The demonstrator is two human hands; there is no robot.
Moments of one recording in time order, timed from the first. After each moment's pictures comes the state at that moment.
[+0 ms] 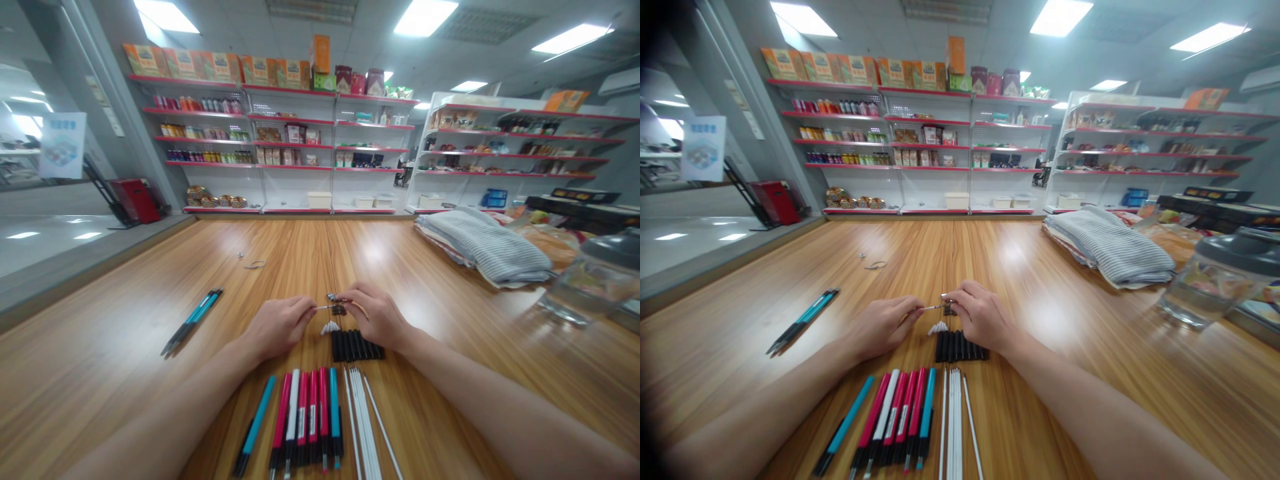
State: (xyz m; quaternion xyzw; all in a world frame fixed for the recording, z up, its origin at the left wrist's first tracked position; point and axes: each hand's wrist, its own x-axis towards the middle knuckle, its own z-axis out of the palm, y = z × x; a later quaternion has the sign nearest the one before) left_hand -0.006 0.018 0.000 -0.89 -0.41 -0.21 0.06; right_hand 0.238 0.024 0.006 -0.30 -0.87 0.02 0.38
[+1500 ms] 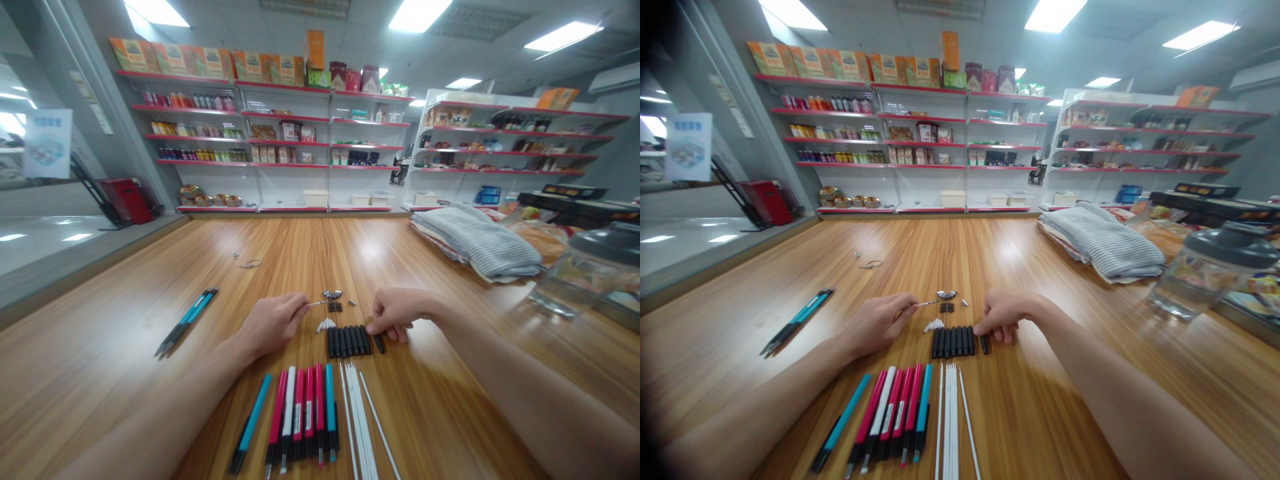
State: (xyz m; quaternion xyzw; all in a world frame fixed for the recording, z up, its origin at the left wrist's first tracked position) left_hand -0.009 0.018 0.002 -0.88 -0.42 -0.21 0.04; right_hand 0.286 0.040 0.049 -0.51 -0.73 0.44 -0.12
